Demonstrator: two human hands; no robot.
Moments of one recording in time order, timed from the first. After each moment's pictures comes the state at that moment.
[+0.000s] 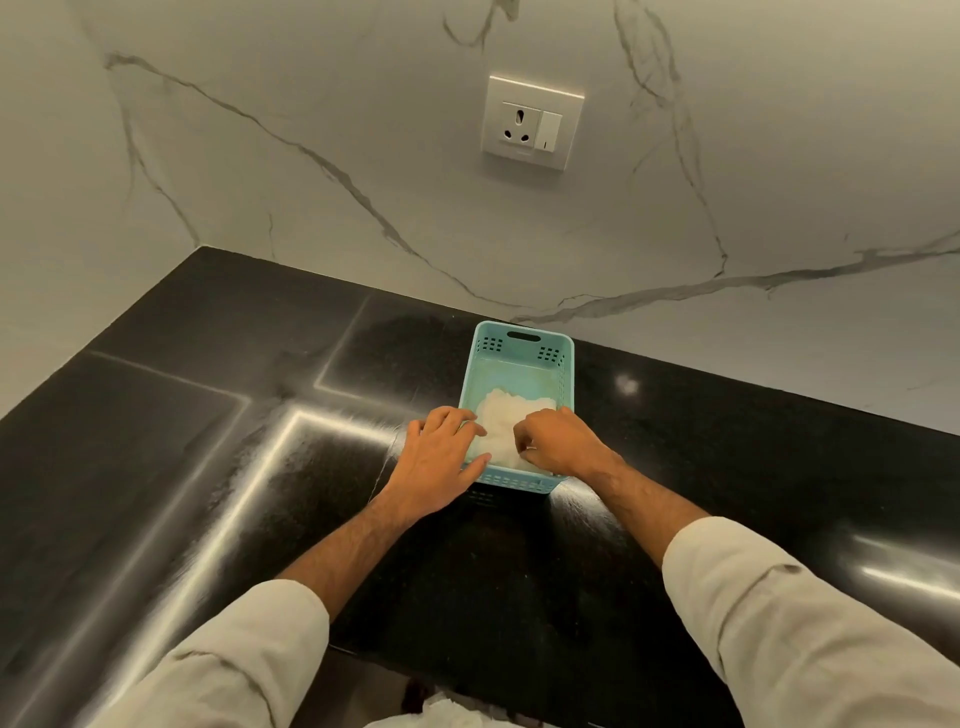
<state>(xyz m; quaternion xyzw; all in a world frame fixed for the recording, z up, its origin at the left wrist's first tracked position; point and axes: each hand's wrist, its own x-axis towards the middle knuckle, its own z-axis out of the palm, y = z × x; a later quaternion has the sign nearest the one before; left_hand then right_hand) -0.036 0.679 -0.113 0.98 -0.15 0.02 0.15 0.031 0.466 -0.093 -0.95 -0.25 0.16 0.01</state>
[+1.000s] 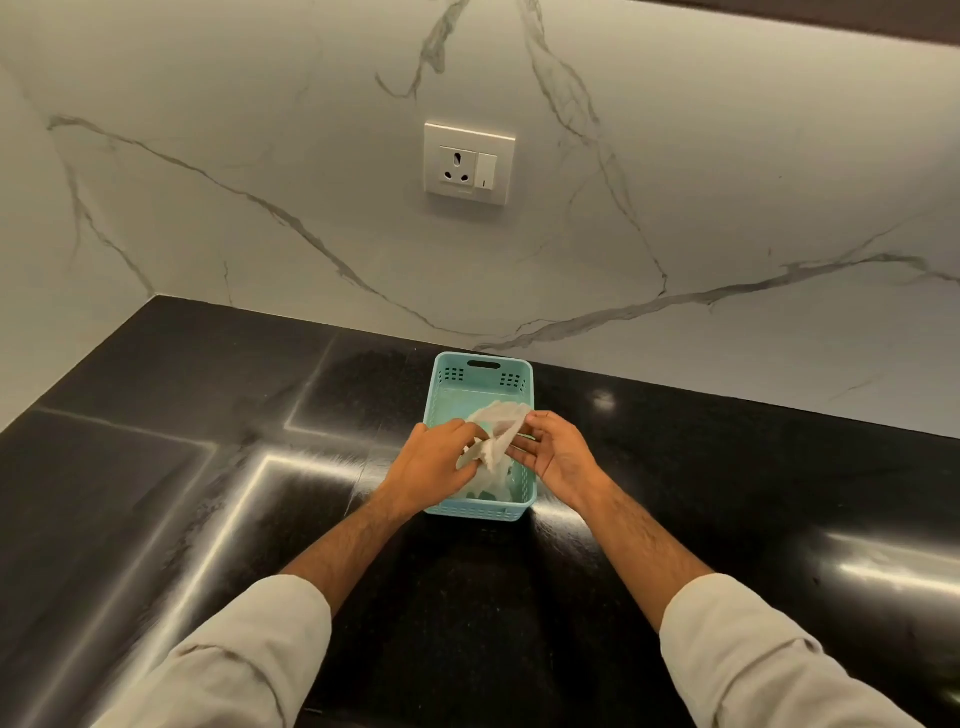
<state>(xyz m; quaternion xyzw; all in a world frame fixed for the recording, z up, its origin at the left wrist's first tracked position) 0.007 0.640 -0.085 0.95 -0.22 0.02 0.21 0.017 0.437 -0.068 -0.50 0.19 0.14 0.83</state>
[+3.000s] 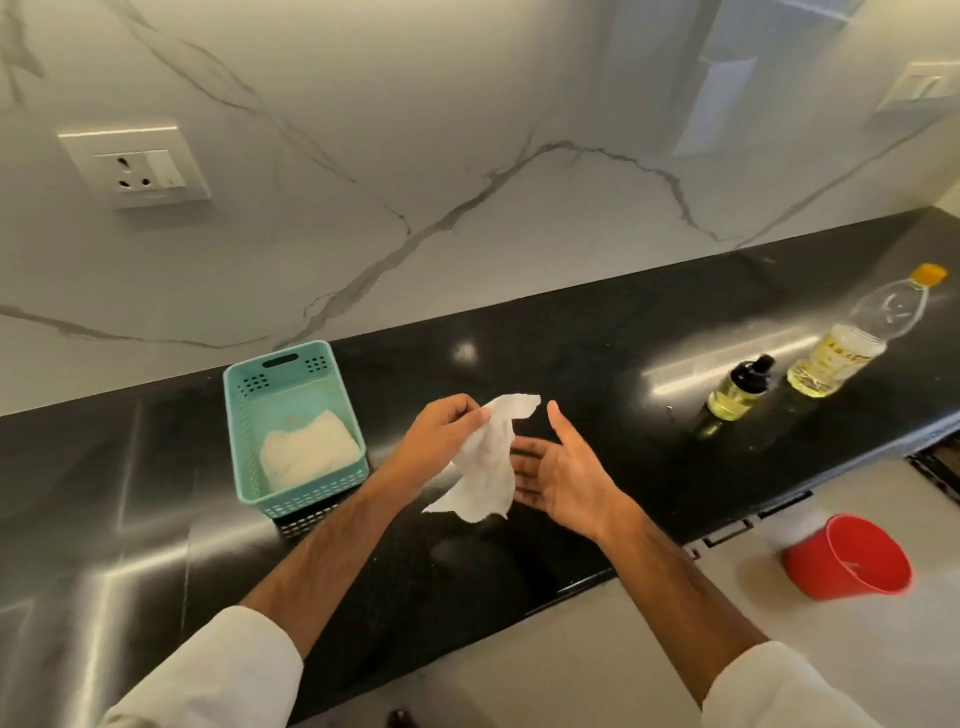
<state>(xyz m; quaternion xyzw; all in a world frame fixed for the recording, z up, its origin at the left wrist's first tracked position) -0.098 0.452 -0.009 0.79 -0.22 -0.27 0.51 -0.213 0.294 -0.042 -0.48 0.33 0.08 0.81</state>
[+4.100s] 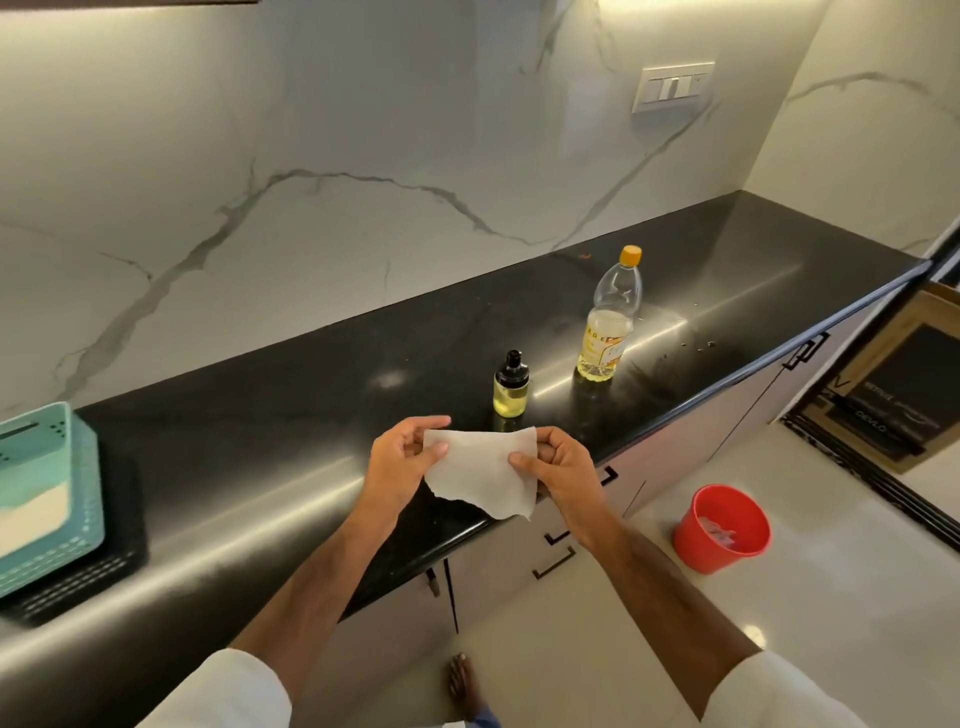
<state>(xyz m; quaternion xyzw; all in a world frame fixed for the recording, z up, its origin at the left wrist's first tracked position) -0.286 0.176 -0.042 0.74 -0.22 -0.22 0.59 -0.442 0.005 -0.051 -0.63 0.29 -0.15 0.70</state>
